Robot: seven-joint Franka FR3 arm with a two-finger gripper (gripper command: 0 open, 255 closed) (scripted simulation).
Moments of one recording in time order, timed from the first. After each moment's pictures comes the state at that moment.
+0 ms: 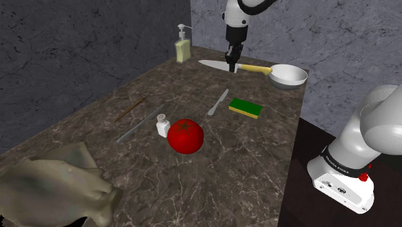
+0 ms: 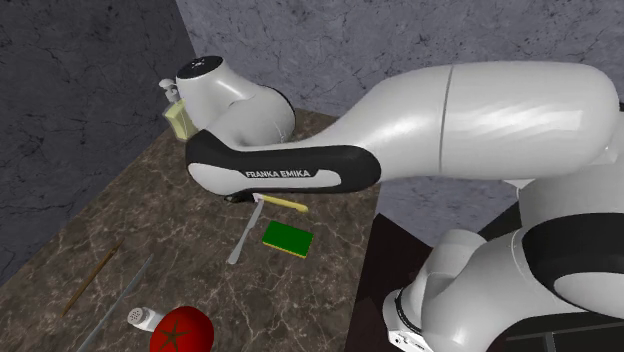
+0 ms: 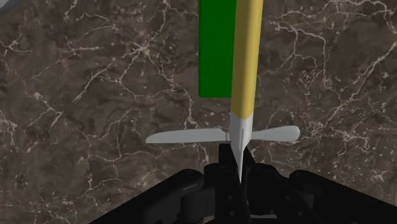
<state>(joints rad) 0.26 -0.19 0.01 -2.12 0.00 1.91 -0.11</state>
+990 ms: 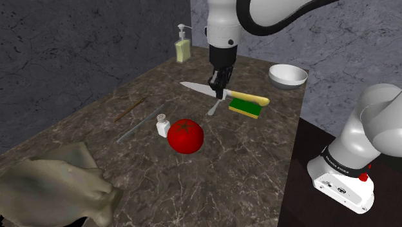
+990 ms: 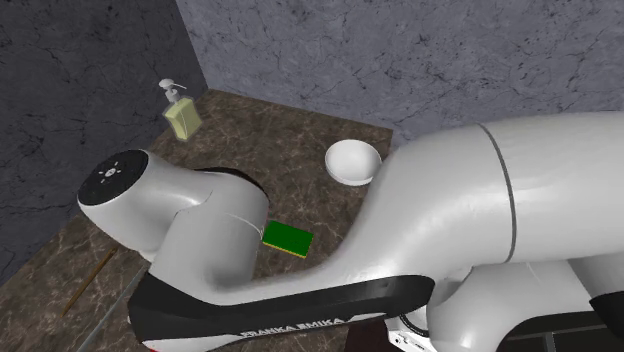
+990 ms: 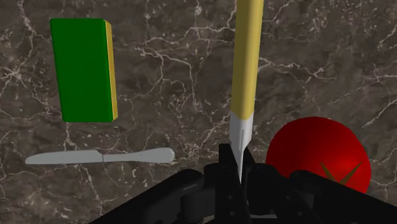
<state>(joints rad) 0.41 -0.25 0.23 -2.18 0.07 1.92 0.24</state>
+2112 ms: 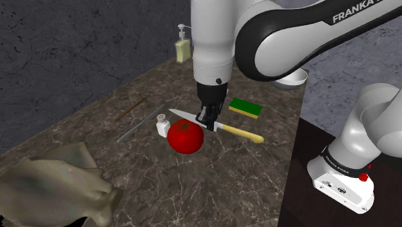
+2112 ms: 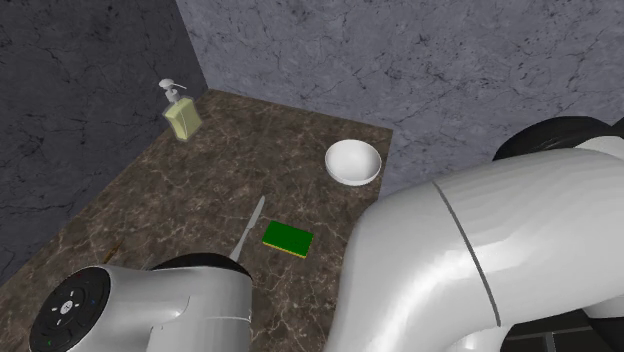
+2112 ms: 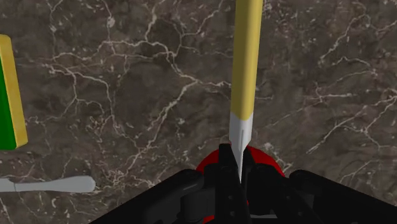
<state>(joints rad) 0.49 -0.17 0.37 -2.21 0.08 2.03 0.45</state>
